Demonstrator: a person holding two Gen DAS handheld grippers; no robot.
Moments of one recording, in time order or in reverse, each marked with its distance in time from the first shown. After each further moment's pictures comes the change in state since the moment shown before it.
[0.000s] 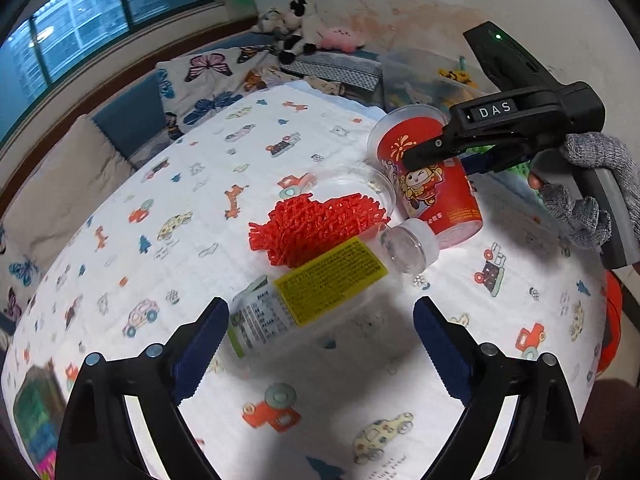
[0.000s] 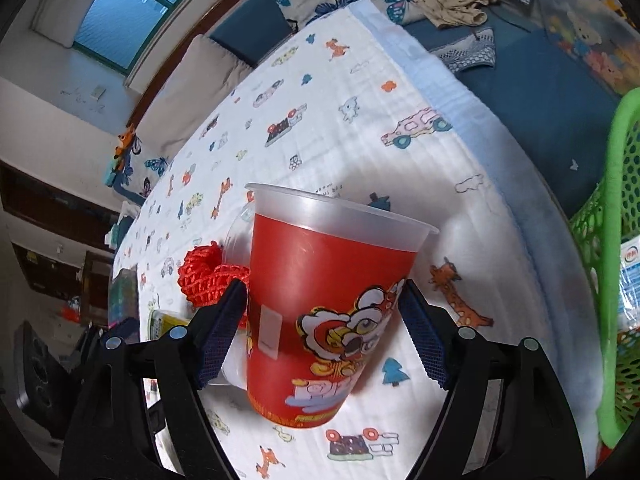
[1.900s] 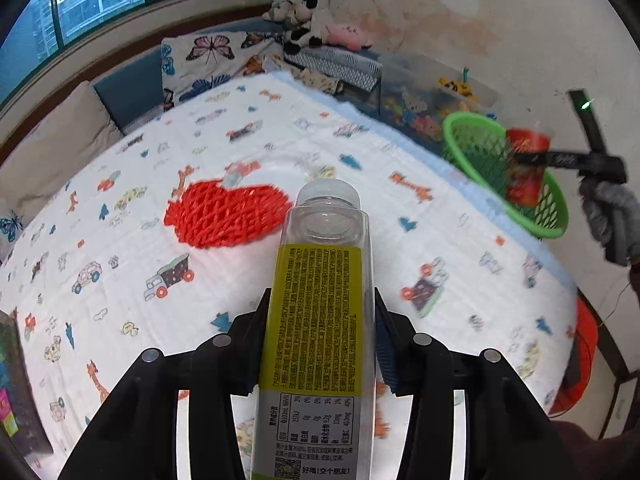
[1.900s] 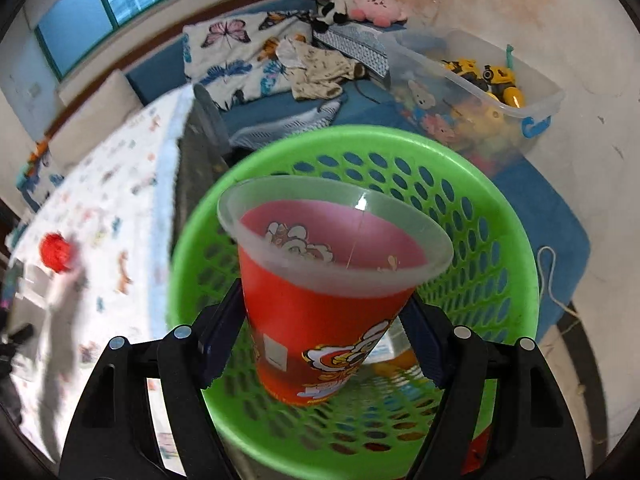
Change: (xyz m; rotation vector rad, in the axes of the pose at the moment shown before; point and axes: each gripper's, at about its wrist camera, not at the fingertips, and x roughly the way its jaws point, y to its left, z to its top) left arm -0.002 -0.066 0.005 -0.147 -0.001 -0.025; right arm -0.135 -0.174 -0.038 -0.099 -0.228 -0.434
